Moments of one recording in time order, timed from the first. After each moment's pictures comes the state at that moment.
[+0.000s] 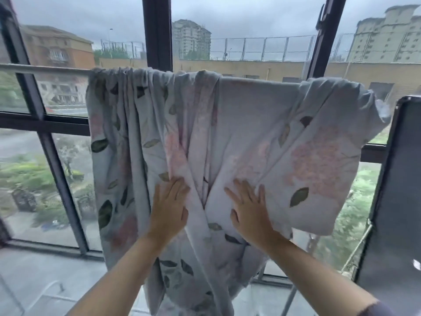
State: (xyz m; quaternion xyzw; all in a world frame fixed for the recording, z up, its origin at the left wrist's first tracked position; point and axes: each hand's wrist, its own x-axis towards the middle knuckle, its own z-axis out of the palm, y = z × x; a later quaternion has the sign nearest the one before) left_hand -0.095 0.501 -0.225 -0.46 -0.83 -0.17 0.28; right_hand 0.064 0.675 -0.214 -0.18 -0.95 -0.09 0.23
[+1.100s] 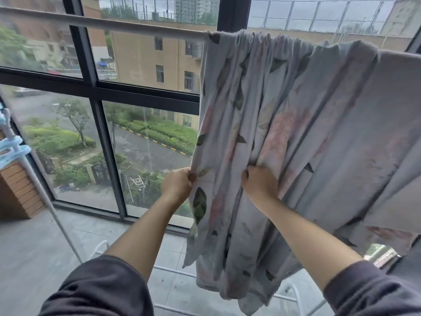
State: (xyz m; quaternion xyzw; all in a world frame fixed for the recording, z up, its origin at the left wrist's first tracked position) left_hand -0.285 0.336 -0.233 -0.32 -0.90 -0.29 0.07; right_hand -0.143 0.503 -0.206 -0.34 -0.91 0.04 0.23
